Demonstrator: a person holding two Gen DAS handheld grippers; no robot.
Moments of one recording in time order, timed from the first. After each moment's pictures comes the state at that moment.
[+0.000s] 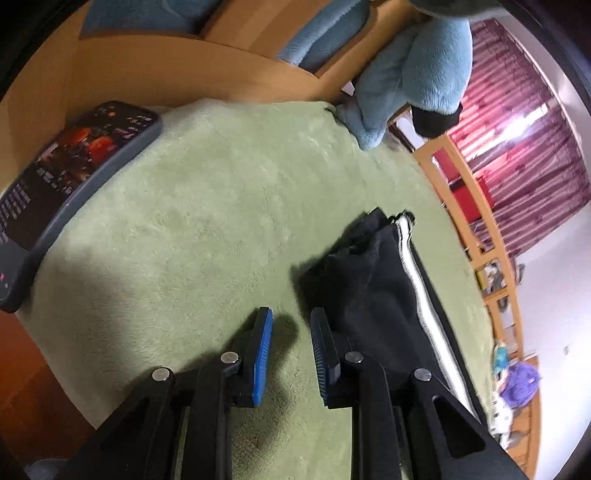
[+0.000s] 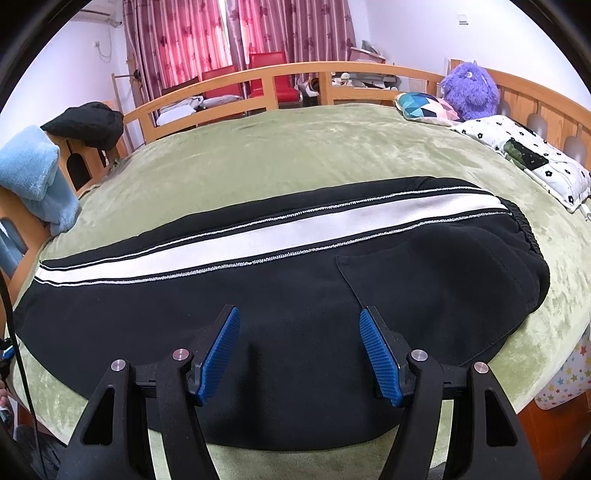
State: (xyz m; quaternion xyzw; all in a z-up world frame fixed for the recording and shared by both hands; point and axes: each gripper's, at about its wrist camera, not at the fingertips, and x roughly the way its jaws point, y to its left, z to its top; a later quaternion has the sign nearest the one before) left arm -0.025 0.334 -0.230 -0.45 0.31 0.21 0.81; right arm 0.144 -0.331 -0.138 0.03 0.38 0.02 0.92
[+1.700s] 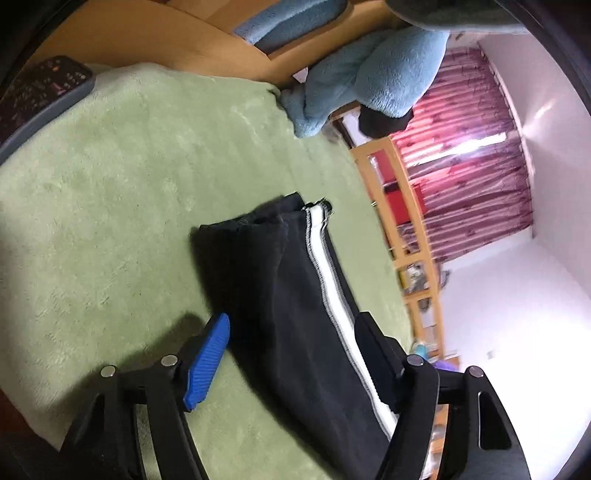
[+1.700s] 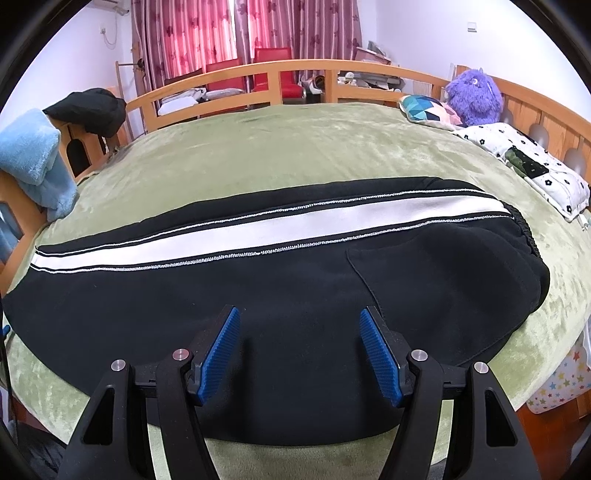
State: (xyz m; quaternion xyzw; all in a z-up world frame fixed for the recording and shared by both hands) left arm -0.021 0.320 -0.218 -0.54 0.25 0.08 0.80; right arm 0.138 -0.314 -0.139 0.01 0.39 0.02 0.92
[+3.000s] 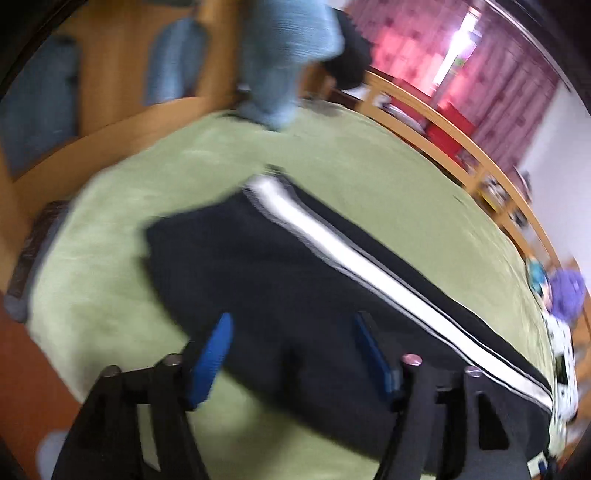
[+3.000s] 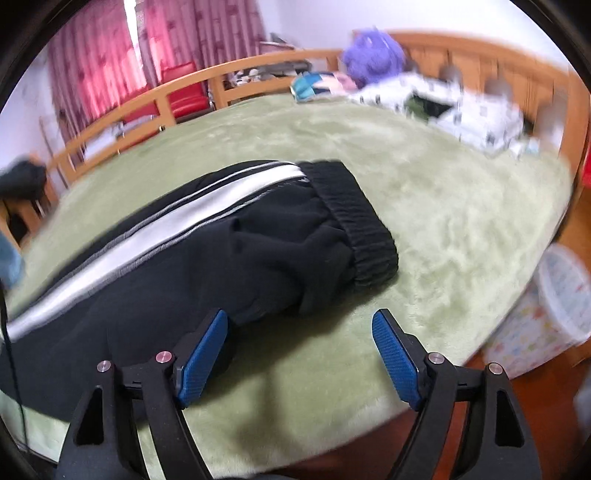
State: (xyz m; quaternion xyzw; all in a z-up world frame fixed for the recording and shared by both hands) left arm 0.034 0.191 -0.142 -0.27 0.36 0.19 0.87; right arm 0.140 -0.551 -0.149 0.14 0.39 -0.08 0.91
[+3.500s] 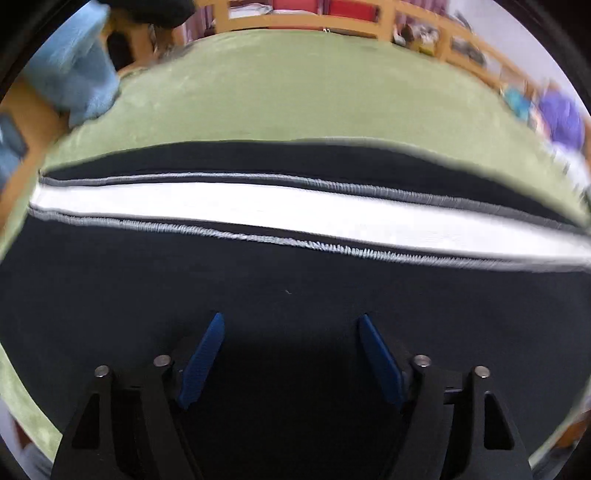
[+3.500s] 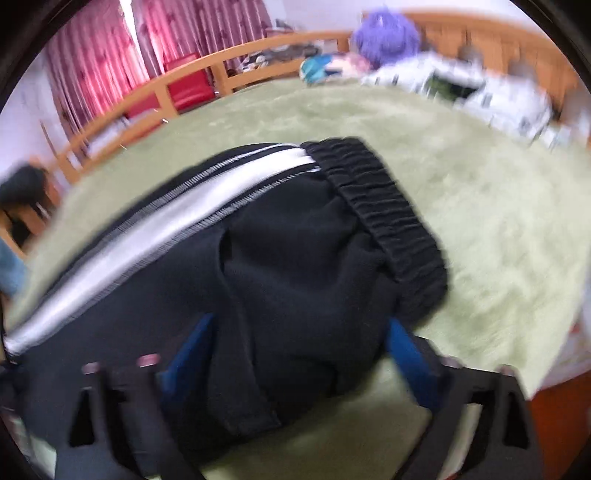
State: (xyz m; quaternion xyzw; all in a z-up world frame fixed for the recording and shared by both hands) left arm 0.167 -0.009 -0.204 -0.04 0.51 0.11 0.85; right arm 0.204 -0.546 -0.185 0.09 0.40 -0.08 0.91
